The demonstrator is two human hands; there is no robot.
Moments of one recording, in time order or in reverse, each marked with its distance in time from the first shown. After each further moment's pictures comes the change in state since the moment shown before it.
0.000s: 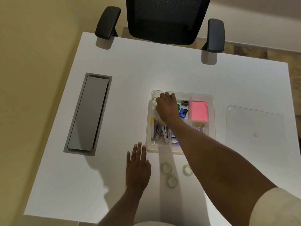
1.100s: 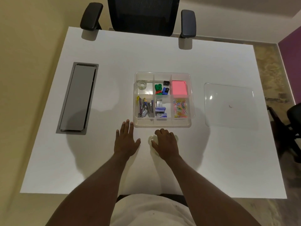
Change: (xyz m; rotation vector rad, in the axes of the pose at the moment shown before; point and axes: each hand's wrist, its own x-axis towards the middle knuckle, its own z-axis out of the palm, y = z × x) left_hand -0.009 0.006 -0.044 0.009 -0.176 0.064; right_hand -0.276 -0.011 0.057 0.331 -0.122 0.144
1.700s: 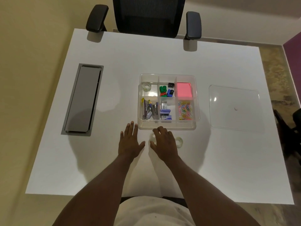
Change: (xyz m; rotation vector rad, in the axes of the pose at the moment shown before) left_hand 0.002 -0.003 0.000 0.007 -0.005 0.005; right_hand 0.010 -0.023 0.005 0.002 0.096 -0.055
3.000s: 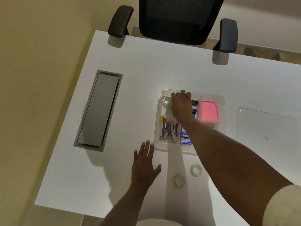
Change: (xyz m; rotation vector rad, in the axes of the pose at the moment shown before) left_hand 0.012 -0.017 0.039 -0.076 0.132 0.005; right_hand 0.267 -0.001 -0.063 -0.415 0.005 0.012
